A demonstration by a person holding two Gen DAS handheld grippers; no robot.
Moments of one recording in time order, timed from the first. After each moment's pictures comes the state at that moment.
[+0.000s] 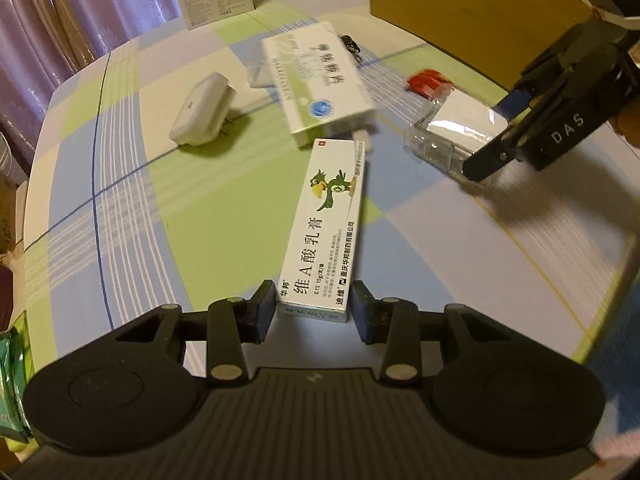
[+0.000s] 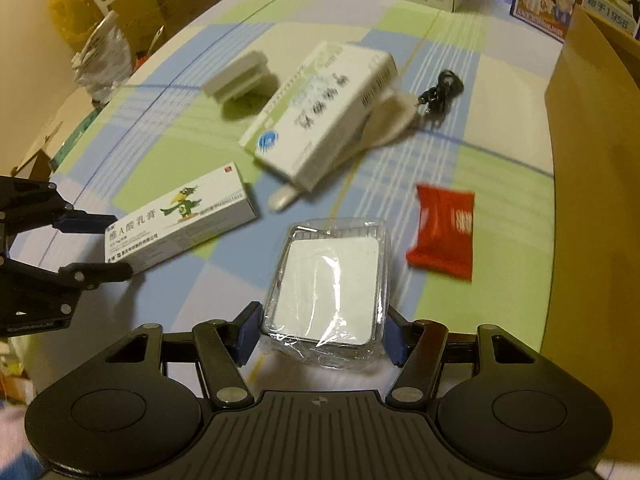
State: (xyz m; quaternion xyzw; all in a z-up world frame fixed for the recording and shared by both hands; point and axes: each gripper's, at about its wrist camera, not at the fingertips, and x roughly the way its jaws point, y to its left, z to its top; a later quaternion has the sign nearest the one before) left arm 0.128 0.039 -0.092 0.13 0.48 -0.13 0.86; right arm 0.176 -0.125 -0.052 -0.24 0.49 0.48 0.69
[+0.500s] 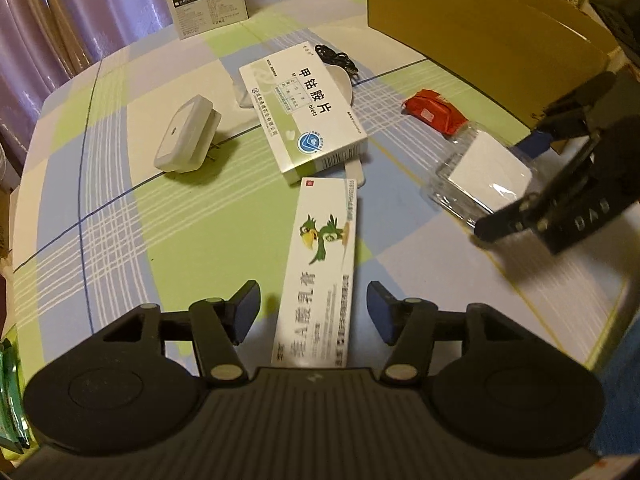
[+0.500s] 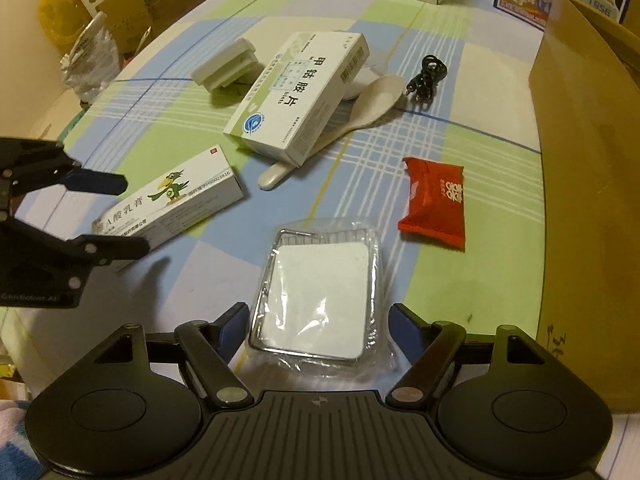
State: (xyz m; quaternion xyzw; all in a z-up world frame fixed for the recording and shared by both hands) left arm 0.165 0.027 -0.095 0.12 0.48 -0.13 0.86; right arm 0.166 -0.133 -0.062 -0.24 0.48 0.46 0.71
